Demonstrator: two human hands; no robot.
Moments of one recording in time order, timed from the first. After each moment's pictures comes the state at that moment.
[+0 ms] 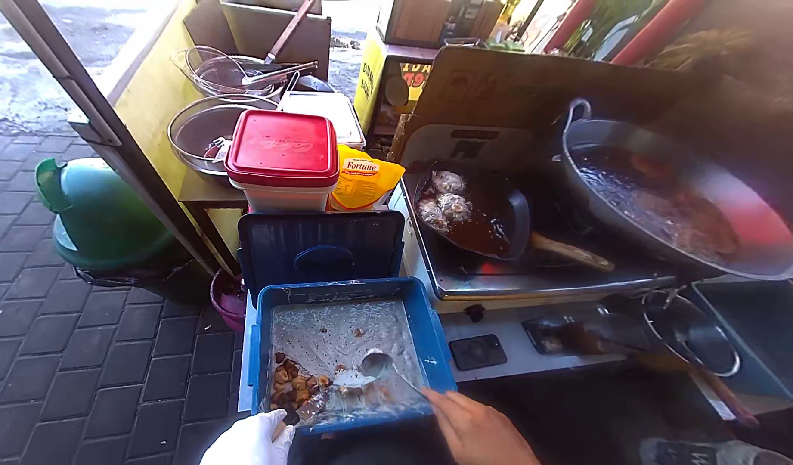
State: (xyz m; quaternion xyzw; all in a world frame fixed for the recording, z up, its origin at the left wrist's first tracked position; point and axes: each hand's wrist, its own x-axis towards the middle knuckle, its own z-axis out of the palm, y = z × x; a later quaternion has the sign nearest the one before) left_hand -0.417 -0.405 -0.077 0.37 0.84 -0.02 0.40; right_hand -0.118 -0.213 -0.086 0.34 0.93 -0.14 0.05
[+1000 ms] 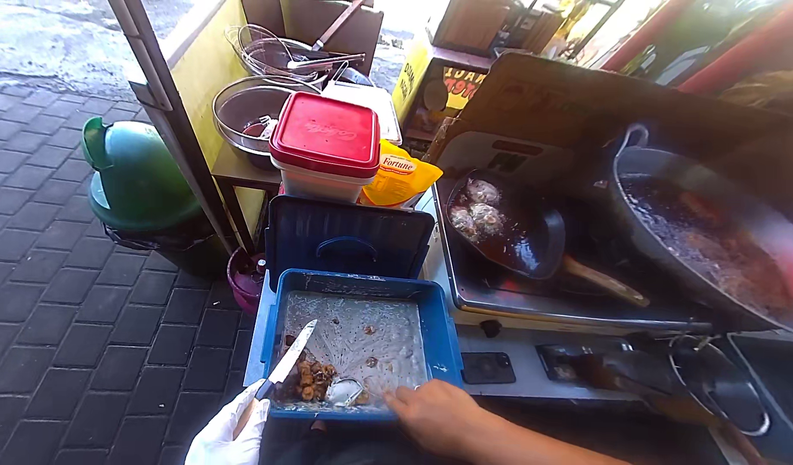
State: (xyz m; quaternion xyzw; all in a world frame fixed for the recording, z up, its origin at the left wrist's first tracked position) left_hand -0.398 -0.459 -0.102 0.17 0.86 0.38 0.28; right_hand -0.202 -0.188 -0.081 0.01 0.94 -0.10 0.32
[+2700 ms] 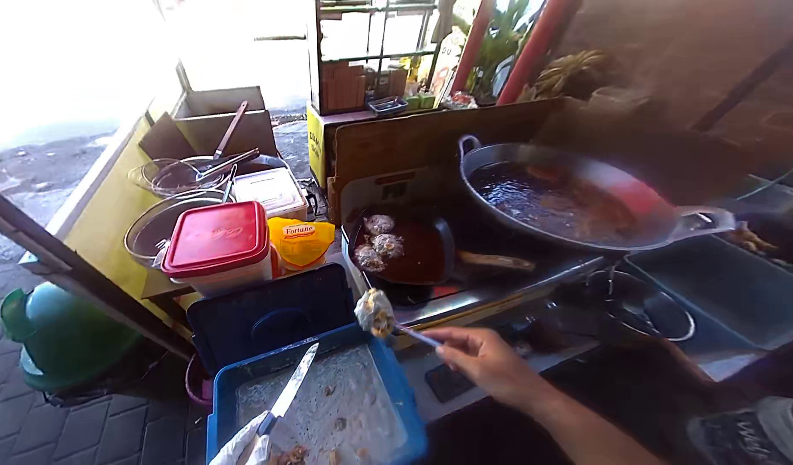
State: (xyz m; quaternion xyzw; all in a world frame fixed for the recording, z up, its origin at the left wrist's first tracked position) left_hand -0.400 -0.344 -0.077 0.39 0.74 0.50 0.24; right_hand -0.090 -0.068 -0.009 0.43 0.73 -0.50 -0.19
